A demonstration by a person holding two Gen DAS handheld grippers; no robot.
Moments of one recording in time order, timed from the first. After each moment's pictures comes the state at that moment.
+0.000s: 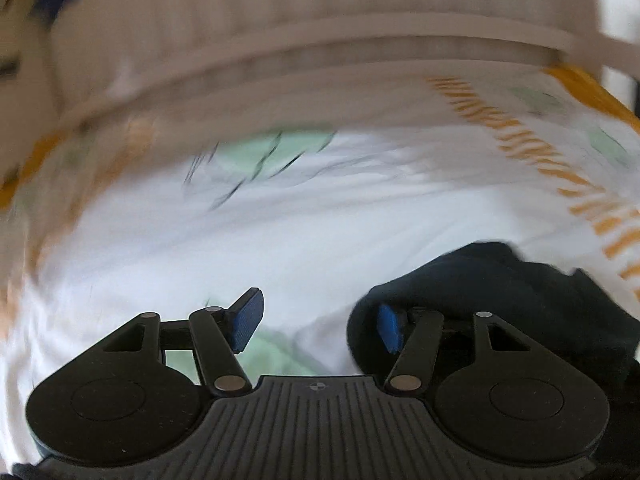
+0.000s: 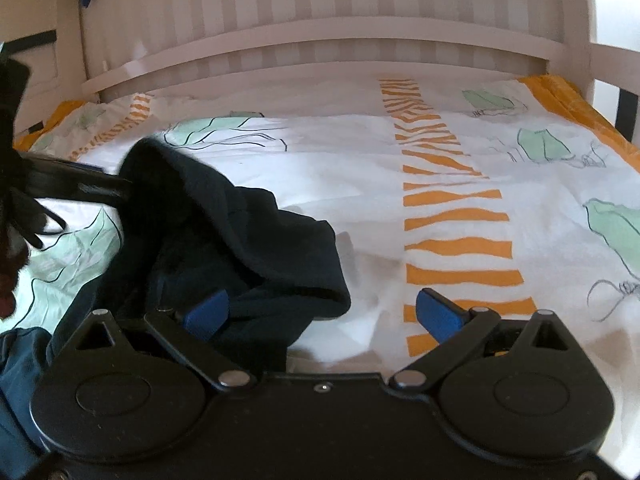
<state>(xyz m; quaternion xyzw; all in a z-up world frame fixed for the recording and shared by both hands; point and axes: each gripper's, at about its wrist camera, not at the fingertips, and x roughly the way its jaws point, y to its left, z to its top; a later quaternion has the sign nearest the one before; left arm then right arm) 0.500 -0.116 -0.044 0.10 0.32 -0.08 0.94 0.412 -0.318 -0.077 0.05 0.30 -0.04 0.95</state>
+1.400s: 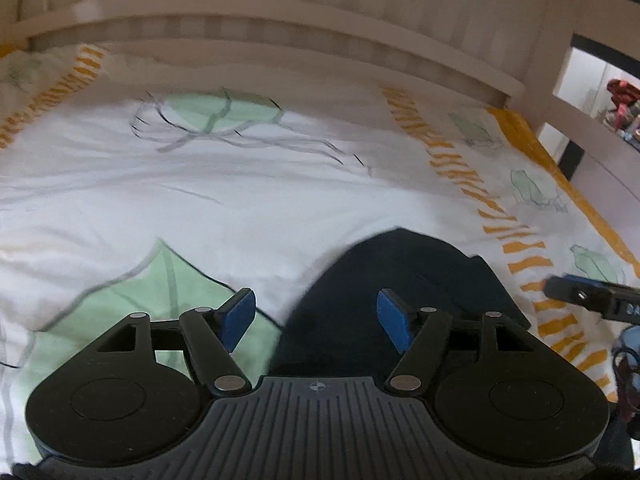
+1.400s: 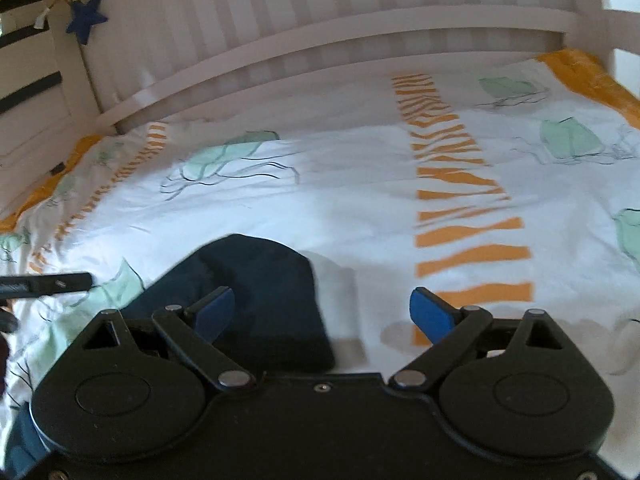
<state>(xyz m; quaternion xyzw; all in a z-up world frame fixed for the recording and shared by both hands) 0.495 -0.081 -0.039 -0.02 0.36 -0.23 0.91 0.458 -0.355 -0.049 0.13 0.31 0.01 0.94</state>
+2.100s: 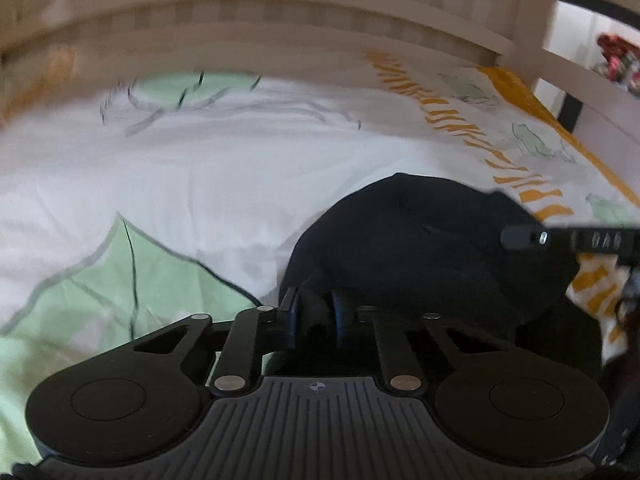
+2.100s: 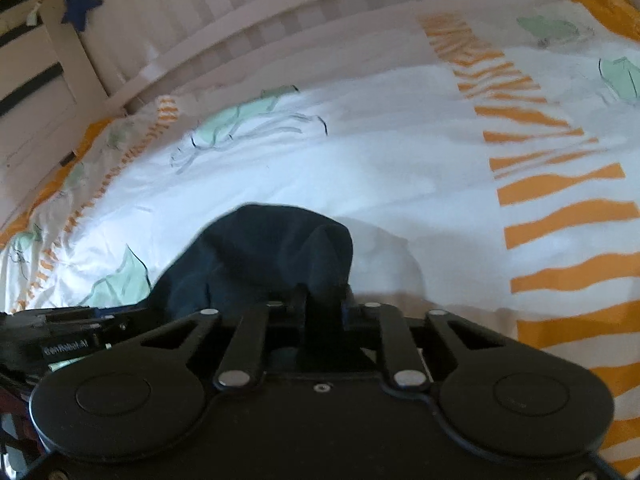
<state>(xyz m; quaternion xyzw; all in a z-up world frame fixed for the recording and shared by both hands) 0.492 -0.100 -0.080 0.04 0.34 -0.24 0.91 0.496 -0.342 -0.087 0.16 0.34 0.05 0.93</state>
